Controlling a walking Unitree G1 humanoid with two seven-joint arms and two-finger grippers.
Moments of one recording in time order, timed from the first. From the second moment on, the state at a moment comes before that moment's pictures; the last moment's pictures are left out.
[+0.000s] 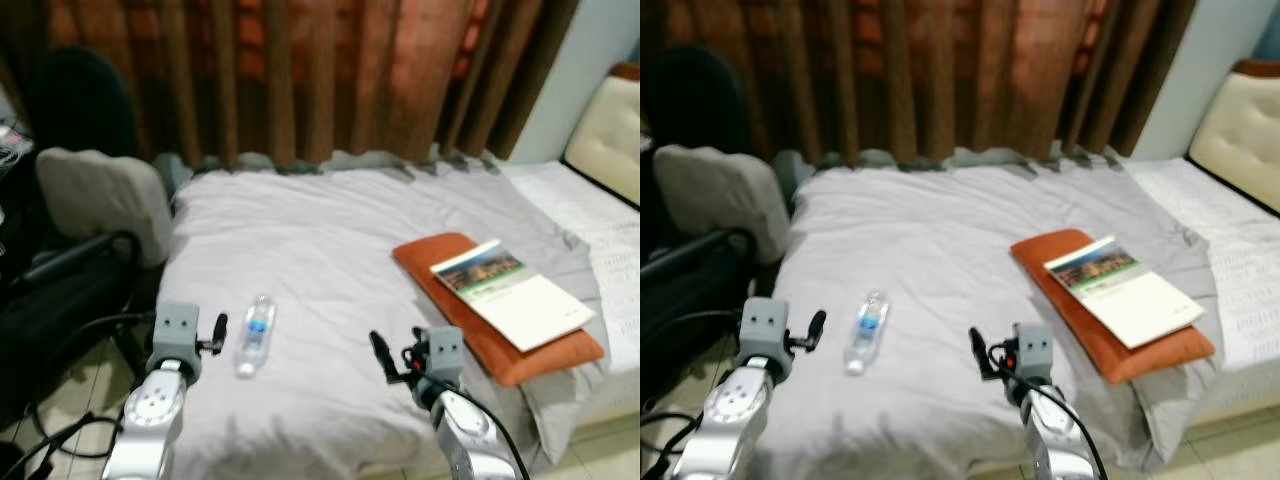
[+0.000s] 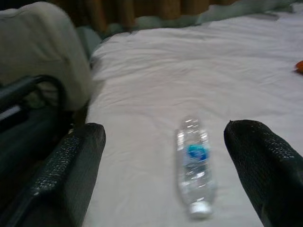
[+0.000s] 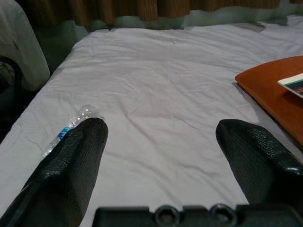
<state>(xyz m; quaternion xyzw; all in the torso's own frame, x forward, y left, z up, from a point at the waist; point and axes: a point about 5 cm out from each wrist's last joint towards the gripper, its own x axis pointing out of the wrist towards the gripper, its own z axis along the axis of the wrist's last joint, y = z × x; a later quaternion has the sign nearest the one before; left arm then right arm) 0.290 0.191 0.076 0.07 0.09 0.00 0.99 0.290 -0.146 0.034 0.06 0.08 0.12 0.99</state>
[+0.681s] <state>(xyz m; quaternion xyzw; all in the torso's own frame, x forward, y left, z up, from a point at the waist) 0.292 0.187 0.077 0.08 0.08 0.00 0.99 0.291 -0.152 0.037 0.05 0.08 0.11 0.99</state>
